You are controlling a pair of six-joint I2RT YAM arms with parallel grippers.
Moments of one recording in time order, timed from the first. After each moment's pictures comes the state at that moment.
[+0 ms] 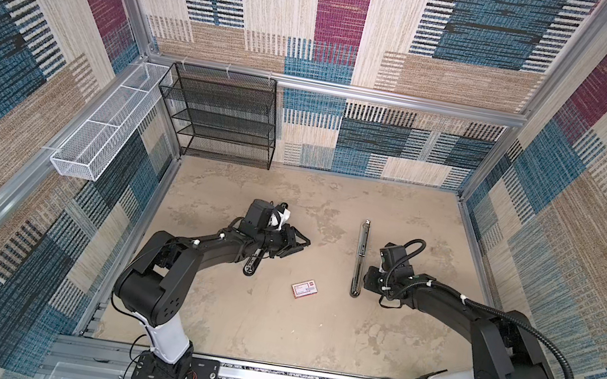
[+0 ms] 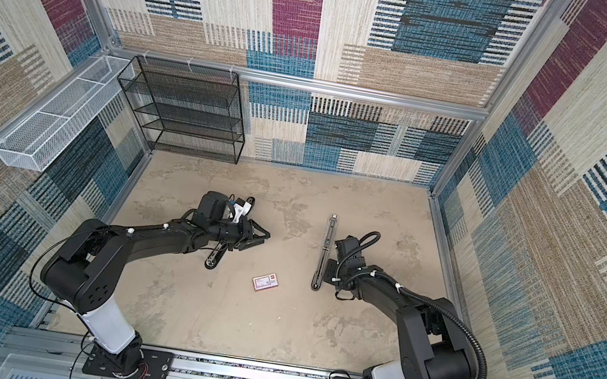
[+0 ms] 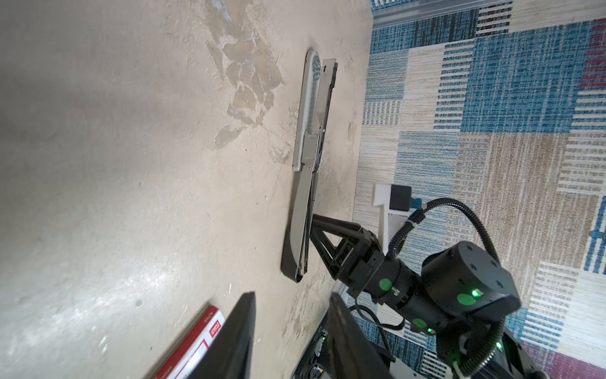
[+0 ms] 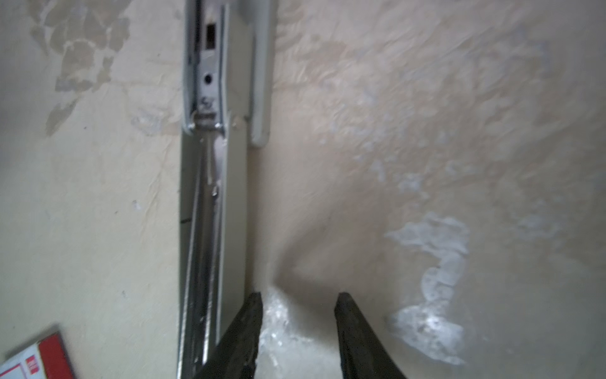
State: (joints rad) left arm -0.40 1.69 0.89 0.15 0.70 -0.96; right arm 0.41 1.49 0.68 -0.24 0.00 0.53
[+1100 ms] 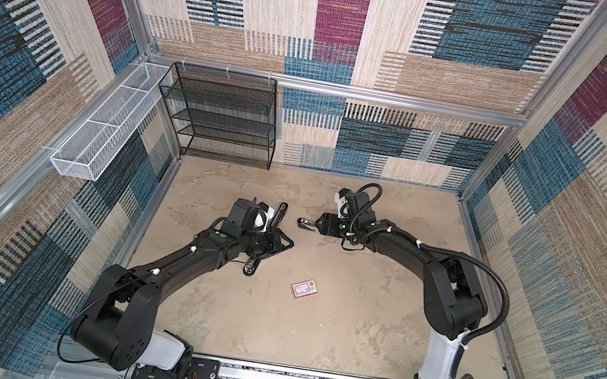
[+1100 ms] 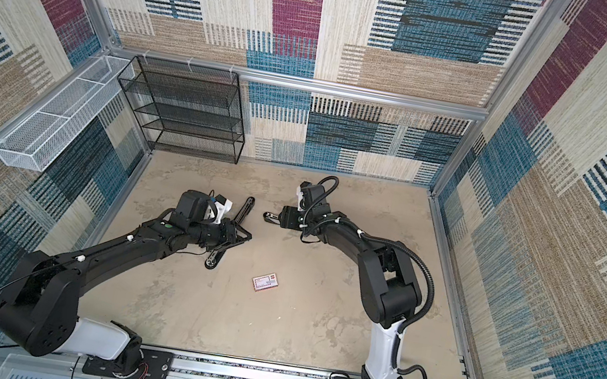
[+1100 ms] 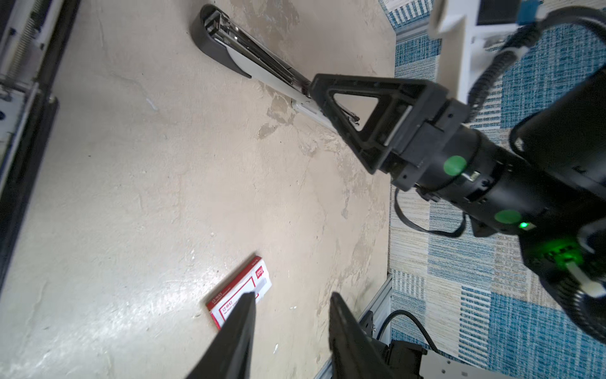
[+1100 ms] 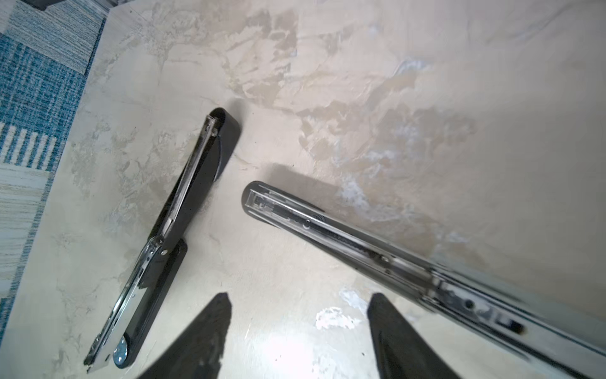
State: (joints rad) left arm -0.36 1.41 0.85 -0.16 0.55 -0.78; right arm 0.49 1.93 1.37 -0.21 -0.19 0.38
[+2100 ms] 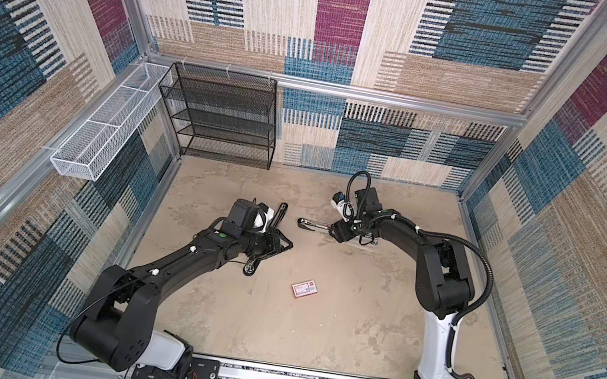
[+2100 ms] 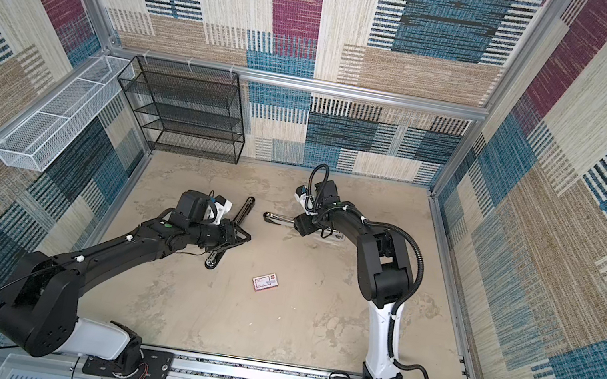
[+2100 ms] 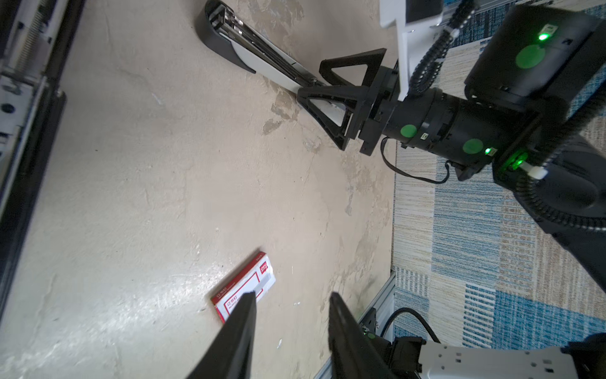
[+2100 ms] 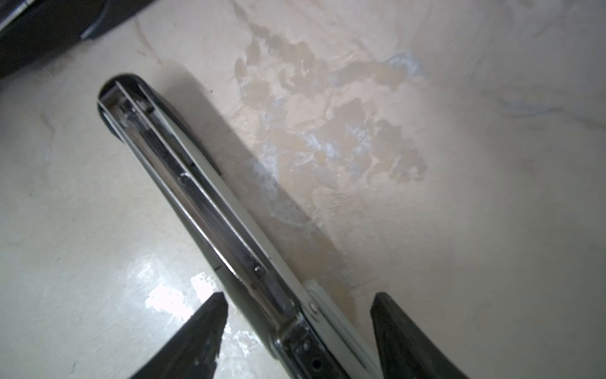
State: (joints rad) left arm -0.36 1.41 0.85 -0.19 0.55 -0.77; right arm 0.38 2.15 1.56 -0.43 -0.24 -0.29
